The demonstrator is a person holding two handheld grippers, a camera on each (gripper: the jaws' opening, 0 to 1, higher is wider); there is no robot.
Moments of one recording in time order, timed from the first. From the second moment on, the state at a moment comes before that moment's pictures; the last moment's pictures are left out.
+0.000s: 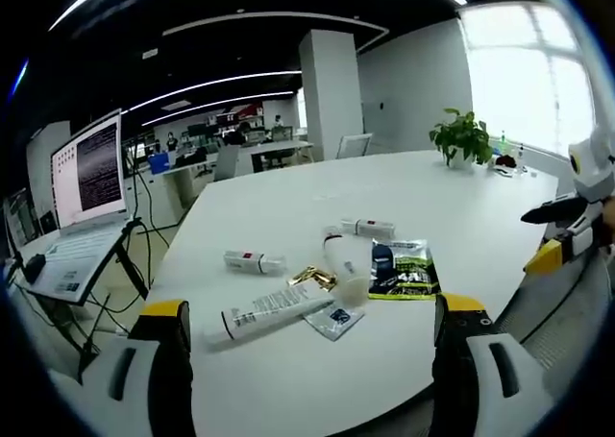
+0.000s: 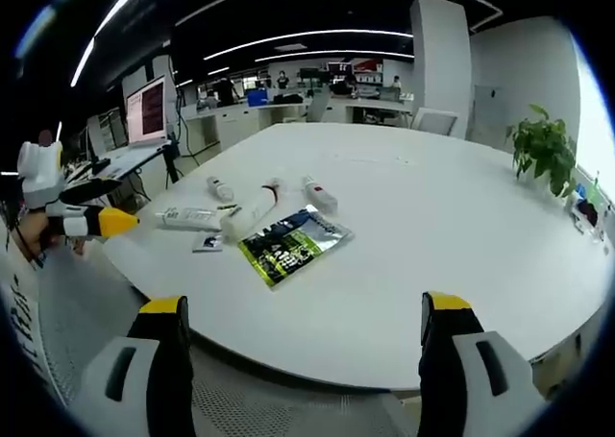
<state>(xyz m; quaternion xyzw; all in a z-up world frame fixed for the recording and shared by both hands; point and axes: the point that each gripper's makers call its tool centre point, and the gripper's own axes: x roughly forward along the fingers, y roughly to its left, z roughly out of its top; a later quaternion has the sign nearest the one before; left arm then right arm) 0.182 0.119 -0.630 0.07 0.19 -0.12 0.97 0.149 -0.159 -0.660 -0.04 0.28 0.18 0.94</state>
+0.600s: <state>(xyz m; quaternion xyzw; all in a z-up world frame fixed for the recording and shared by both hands) 0.180 0.118 -0.632 0.06 0.19 -0.13 0.97 0.149 -0.158 -0.663 -0.05 0.29 0.18 0.94</state>
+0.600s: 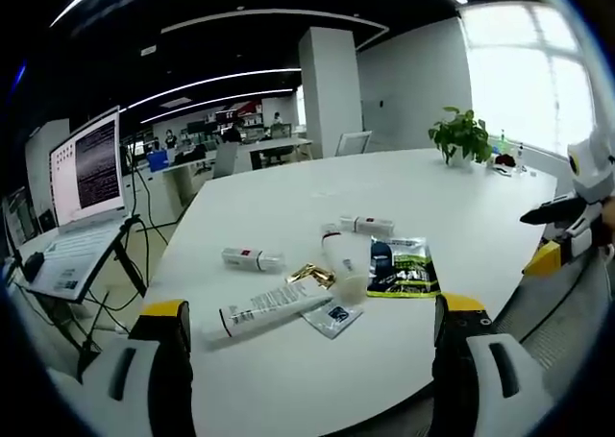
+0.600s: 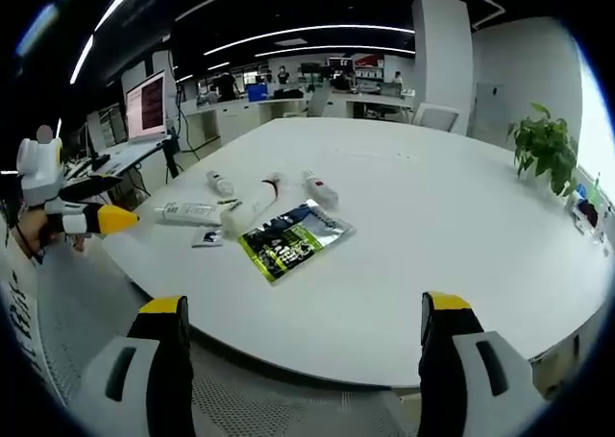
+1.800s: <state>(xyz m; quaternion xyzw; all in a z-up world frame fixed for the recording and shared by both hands) 0.181 0.124 -0.639 0.09 0.21 -0.11 0.97 0.145 -0.143 -0.654 -0.06 0.27 0.22 0.94</state>
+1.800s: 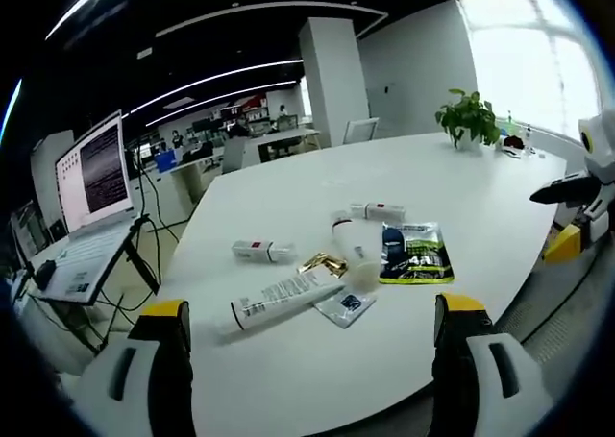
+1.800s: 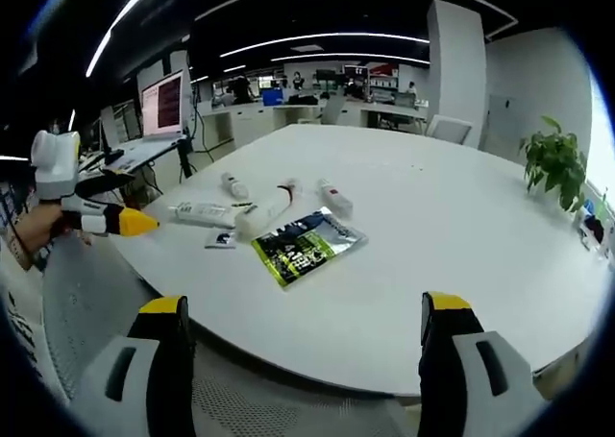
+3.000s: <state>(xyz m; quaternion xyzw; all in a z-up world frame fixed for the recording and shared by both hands) 0.192 0.117 -0.634 0.09 0.21 -0.14 0.96 0.196 -0.067 -0.644 -0.09 0.28 0.34 0.89</state>
